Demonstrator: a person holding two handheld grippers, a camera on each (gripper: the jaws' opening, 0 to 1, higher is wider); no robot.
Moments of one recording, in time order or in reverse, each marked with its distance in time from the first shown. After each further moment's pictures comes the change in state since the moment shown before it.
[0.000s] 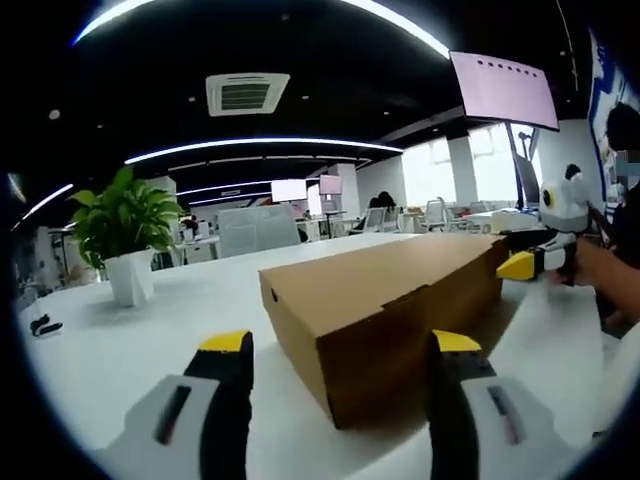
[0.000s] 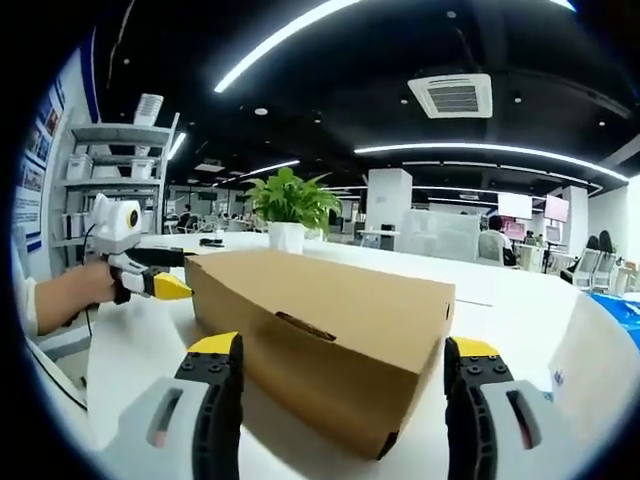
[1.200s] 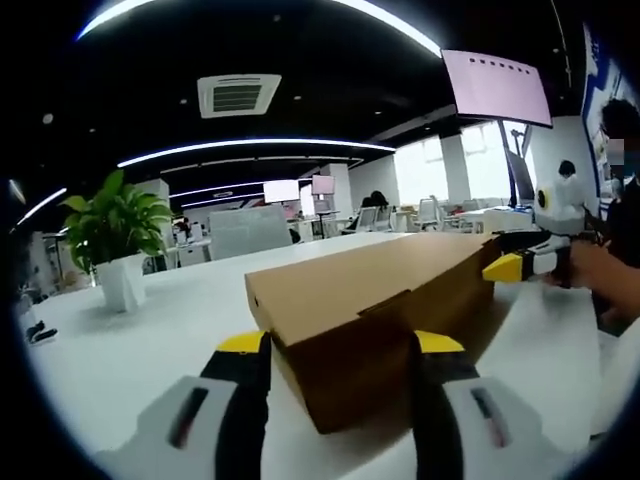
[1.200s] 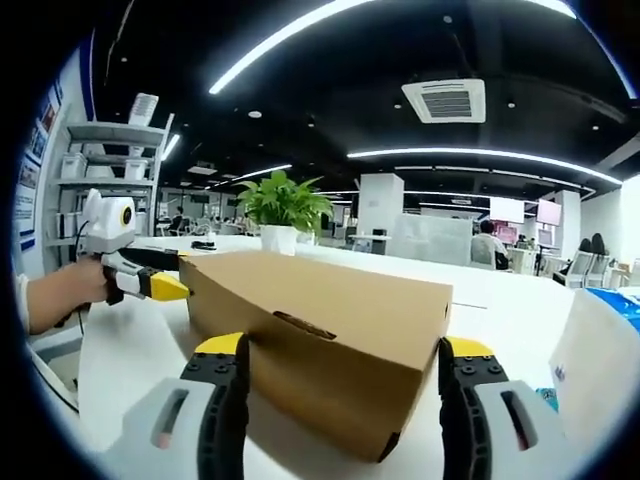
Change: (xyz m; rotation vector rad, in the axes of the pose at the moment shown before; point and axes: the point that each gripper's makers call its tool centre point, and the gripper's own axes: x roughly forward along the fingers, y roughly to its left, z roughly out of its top) left arm 0.008 -0.013 0.000 0.003 0.019 -0.040; right arm 0.003 0.001 0.000 -0.004 -0.025 -0.032
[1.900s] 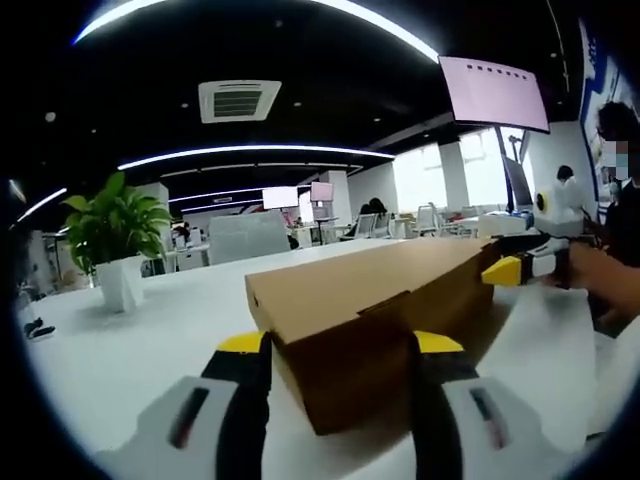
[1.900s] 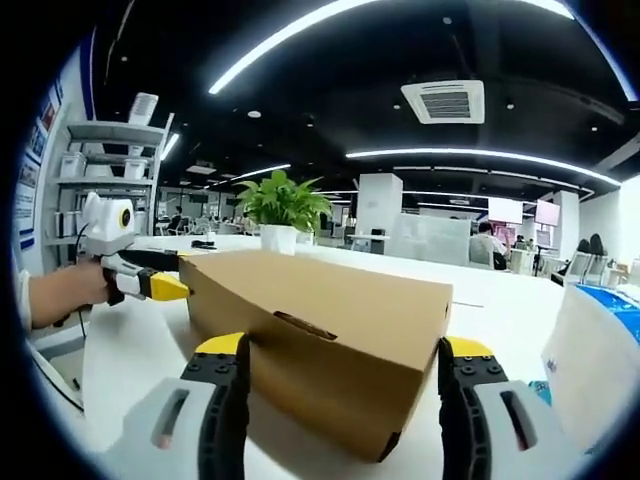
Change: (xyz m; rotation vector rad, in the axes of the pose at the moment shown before) left arm -0.007 -0.006 0.000 -0.009 -0.035 -0.007; right arm -0.009 0.002 0.000 -0.003 0.001 -0.002
